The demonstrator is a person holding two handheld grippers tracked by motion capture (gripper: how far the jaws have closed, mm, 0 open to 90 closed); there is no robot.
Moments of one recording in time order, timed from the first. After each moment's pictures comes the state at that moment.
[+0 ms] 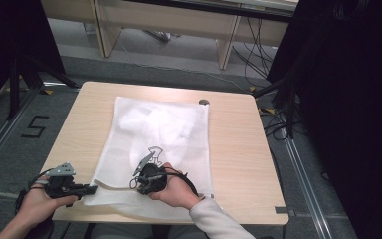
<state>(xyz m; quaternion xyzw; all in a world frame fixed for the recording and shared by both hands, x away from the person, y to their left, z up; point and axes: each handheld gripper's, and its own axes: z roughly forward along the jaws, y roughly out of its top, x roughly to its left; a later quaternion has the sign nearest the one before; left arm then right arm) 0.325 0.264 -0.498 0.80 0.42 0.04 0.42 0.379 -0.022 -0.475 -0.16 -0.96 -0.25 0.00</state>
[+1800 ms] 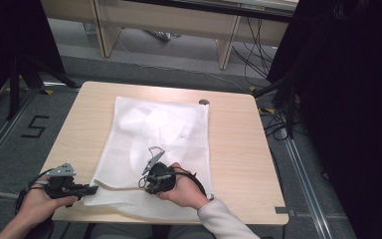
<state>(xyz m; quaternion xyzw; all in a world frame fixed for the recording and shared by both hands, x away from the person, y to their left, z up) 0.324 0.264 -0.498 0.80 0.42 0.04 0.42 0.380 -0.045 -0.471 -0.17 -0.96 -0.24 0.00</state>
